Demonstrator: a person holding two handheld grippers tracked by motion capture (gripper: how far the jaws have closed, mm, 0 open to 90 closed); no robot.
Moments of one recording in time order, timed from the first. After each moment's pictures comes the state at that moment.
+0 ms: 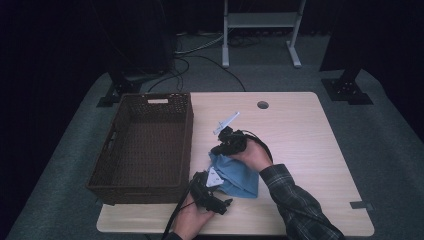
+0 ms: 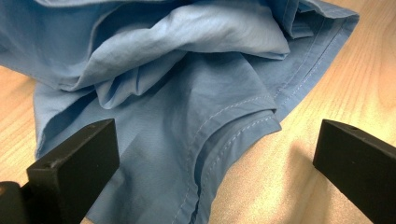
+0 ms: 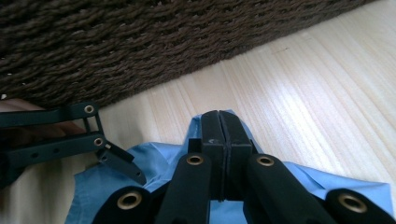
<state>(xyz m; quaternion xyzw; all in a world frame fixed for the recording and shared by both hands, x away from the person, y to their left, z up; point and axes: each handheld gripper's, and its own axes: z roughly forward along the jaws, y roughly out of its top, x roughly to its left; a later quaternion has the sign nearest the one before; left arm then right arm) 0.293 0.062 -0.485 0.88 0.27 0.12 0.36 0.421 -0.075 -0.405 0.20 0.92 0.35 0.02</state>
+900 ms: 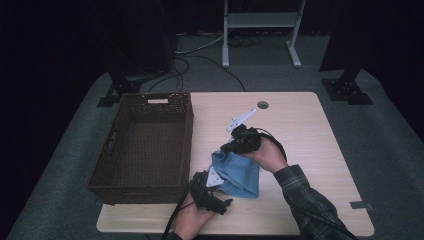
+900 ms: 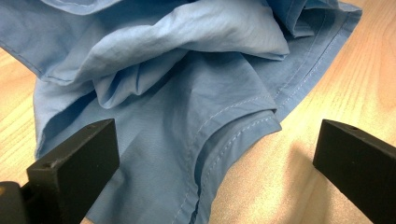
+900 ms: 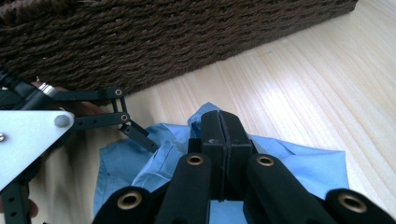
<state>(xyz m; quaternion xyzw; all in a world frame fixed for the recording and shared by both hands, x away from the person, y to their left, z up) 0.293 0.062 -0.485 0.88 0.28 0.12 0.37 0.405 -0.108 -0.379 0.20 0.91 0.36 0.04</state>
